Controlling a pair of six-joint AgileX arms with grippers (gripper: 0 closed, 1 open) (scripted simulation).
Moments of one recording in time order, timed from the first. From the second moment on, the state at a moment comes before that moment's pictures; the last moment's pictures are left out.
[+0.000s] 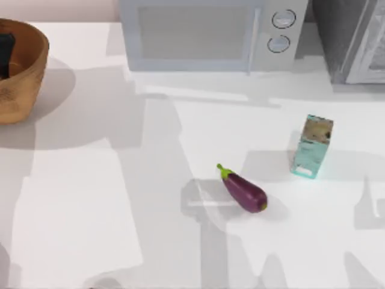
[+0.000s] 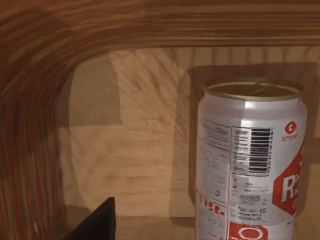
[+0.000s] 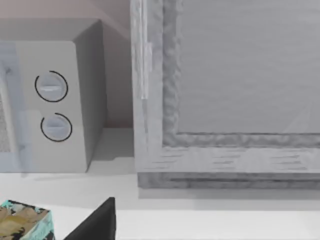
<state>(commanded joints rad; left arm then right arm) 0.19 2.53 2.43 -1.38 0.08 0.22 0.00 0.00 0.00 0.00 0.00 0.00</state>
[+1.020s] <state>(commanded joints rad) 0.18 2.55 2.24 -1.18 0.08 0.21 0.00 0.00 0.00 0.00 0.00 0.00</state>
